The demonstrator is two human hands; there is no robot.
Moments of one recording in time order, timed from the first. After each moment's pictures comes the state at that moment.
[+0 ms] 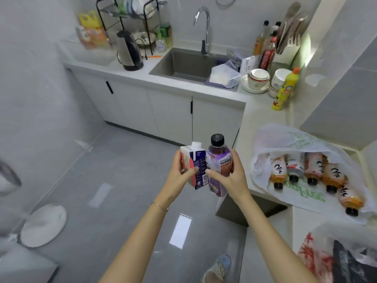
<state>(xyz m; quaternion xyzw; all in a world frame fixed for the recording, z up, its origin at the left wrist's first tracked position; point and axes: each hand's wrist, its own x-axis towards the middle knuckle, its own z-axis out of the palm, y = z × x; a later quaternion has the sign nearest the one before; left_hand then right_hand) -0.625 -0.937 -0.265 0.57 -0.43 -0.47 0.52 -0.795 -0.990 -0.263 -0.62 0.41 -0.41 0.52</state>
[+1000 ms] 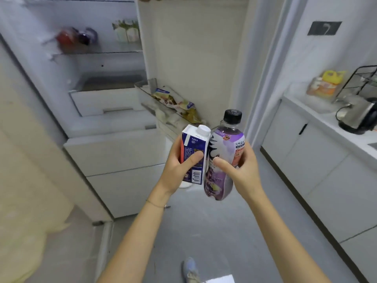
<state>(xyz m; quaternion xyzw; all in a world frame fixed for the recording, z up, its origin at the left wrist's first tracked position) -0.368 -0.441 -0.131 0.64 -0.20 -0.03 0.74 -0.421 -0.597 -0.116 -0.73 -0.03 -0.23 0.65</state>
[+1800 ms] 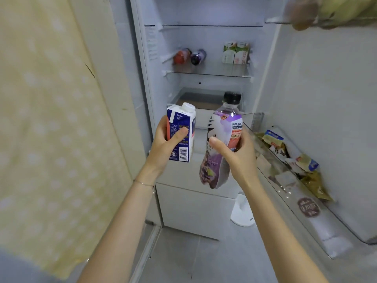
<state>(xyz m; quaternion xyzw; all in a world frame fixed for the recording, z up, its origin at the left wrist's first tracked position) -0.212 -0.214 -0.075 0.67 -0.04 0.20 0.71 -0.202 -0.394 -0.072 -0.73 -0.15 -0.11 0.66</state>
